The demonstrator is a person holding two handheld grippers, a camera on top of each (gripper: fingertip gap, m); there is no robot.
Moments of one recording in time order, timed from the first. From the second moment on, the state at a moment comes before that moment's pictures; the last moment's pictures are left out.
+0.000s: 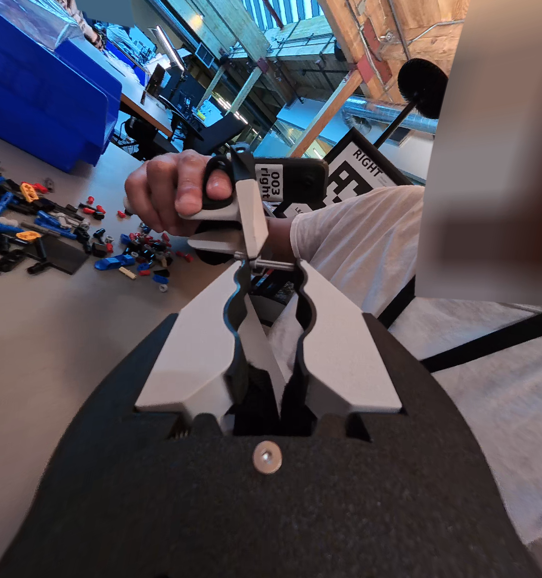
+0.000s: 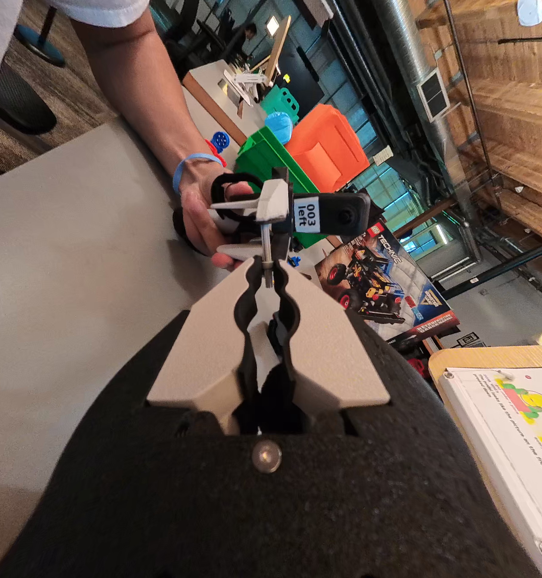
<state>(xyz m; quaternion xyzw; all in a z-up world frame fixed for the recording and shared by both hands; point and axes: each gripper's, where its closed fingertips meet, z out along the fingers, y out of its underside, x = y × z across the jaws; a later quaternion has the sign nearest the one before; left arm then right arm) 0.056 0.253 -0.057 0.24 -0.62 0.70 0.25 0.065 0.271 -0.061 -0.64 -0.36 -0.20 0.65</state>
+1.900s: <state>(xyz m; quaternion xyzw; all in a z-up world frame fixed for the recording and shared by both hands) 0.080 0.261 -0.091 0.07 -0.77 0.55 -0.31 0.088 0.275 -0.079 -0.71 0.07 0.47 0.53</state>
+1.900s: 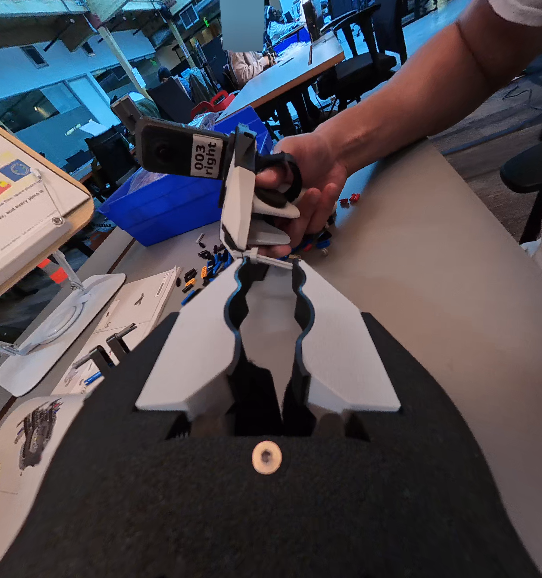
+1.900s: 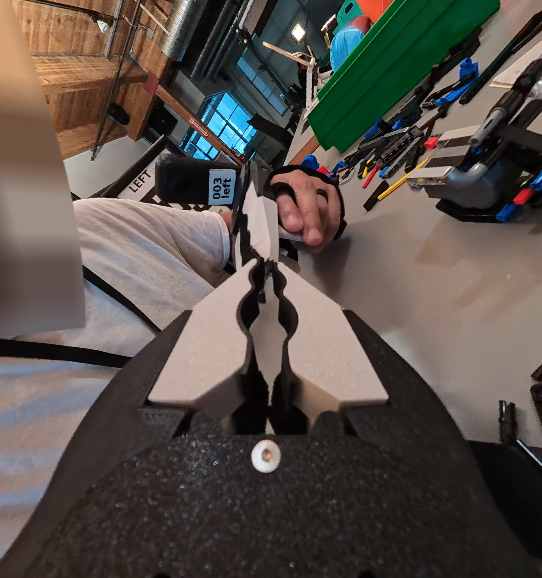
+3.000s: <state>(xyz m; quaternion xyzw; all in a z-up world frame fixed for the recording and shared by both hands) 0.088 0.270 -0.077 0.14 -0.76 0.57 -0.27 0.081 0.279 -0.075 -0.72 0.07 0.43 0.54</state>
